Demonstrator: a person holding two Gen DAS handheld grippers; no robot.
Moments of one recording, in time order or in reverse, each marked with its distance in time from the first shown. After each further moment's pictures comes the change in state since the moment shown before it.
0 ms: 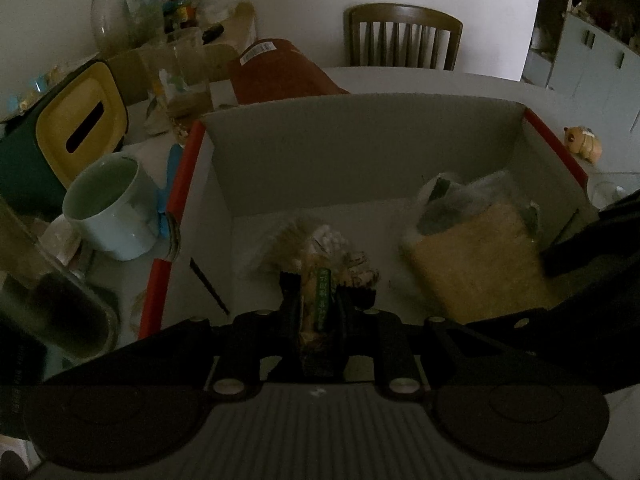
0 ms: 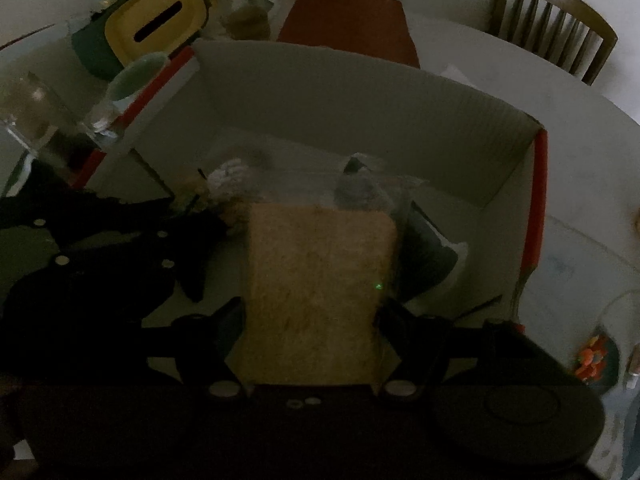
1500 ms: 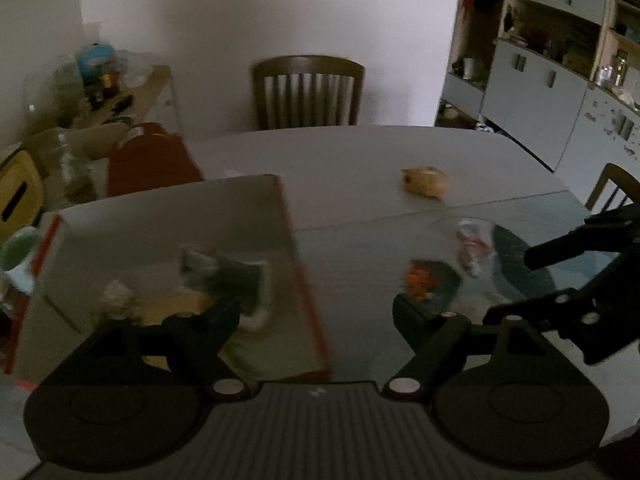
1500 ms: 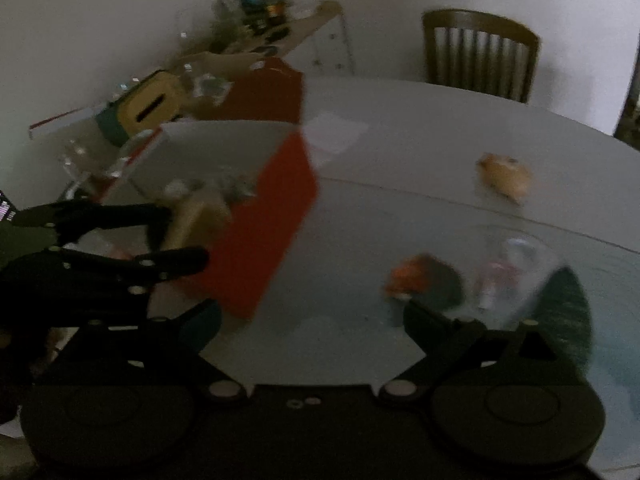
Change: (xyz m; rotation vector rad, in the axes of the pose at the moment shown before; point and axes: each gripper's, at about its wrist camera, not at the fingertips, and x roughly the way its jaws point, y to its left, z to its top) left arm -0.096 -0.190 0.009 0.054 -0.137 -0.150; right arm -0.152 -0.172 -0.127 0.066 -0.230 0.058
